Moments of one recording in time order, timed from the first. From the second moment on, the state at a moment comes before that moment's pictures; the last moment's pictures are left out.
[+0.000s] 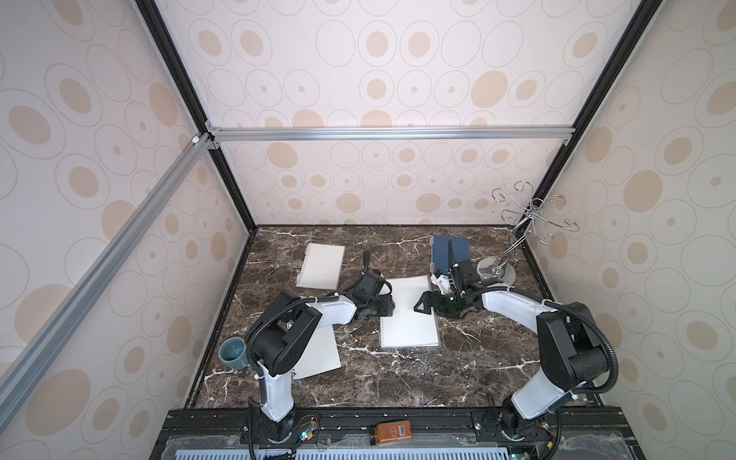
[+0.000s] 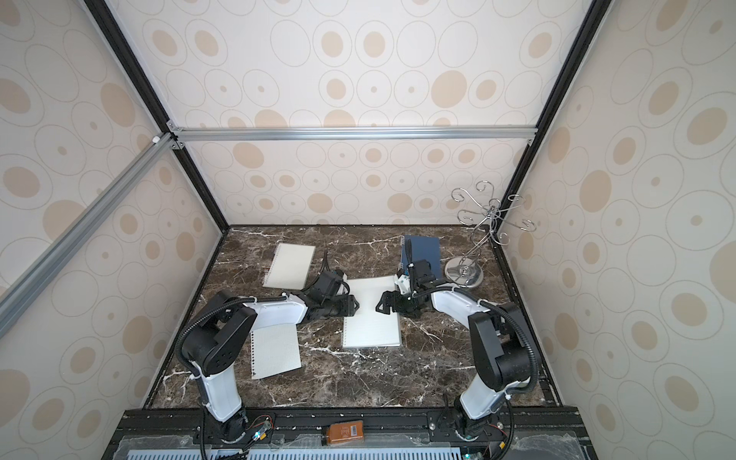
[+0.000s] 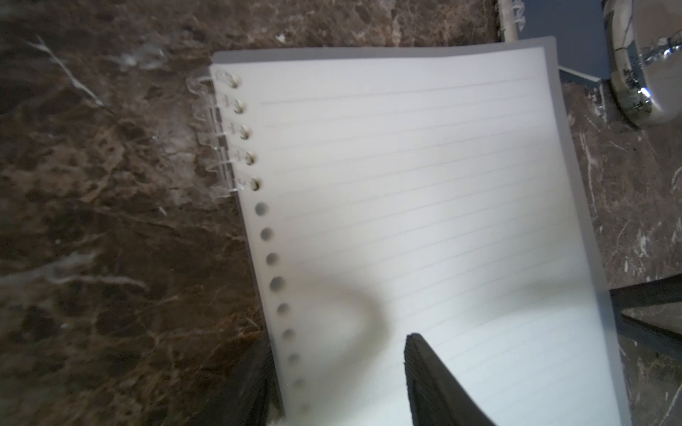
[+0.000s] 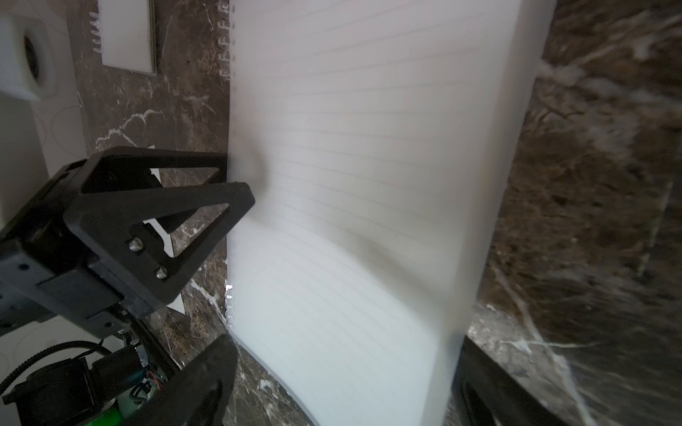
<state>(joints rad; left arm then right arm) -0.66 1.86 1.01 -0.02 0.10 -0.59 0.33 1.63 0.96 -0.45 -0.51 0.37</state>
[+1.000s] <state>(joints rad) -0.66 1.86 1.01 -0.02 0.10 -0.59 0.33 1.61 0.98 -0.49 -0.50 0.36</state>
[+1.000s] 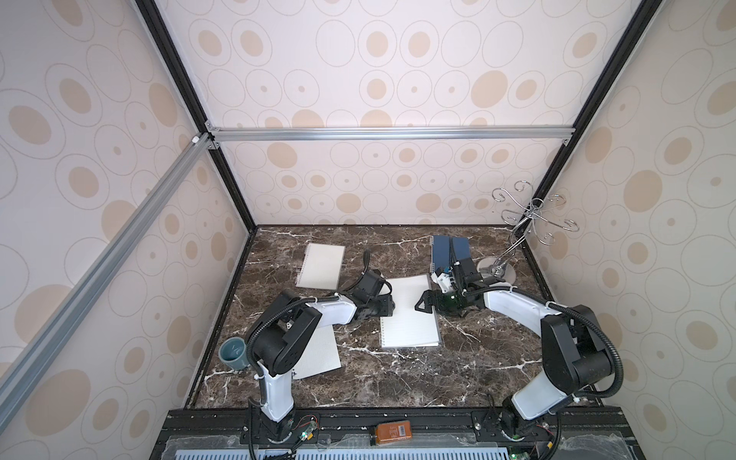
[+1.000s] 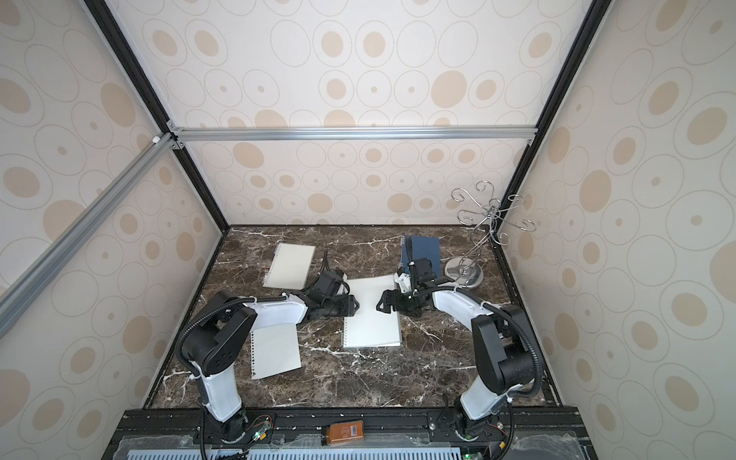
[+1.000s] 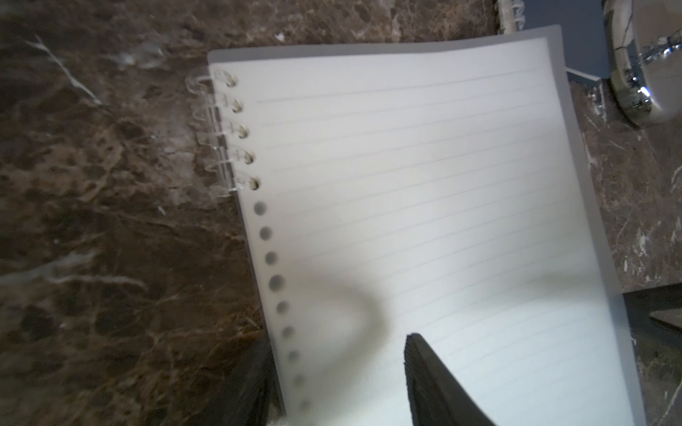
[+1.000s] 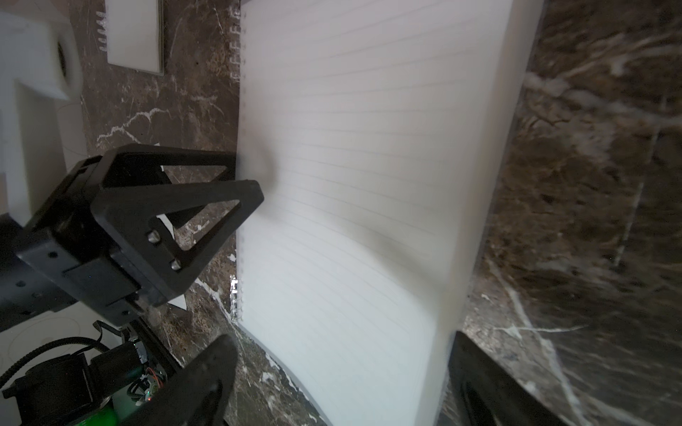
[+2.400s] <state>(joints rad) -0.66 1.84 1.00 -0.04 0.12 -0.59 0.41 1.55 1.15 -0.47 -0.61 0.39</state>
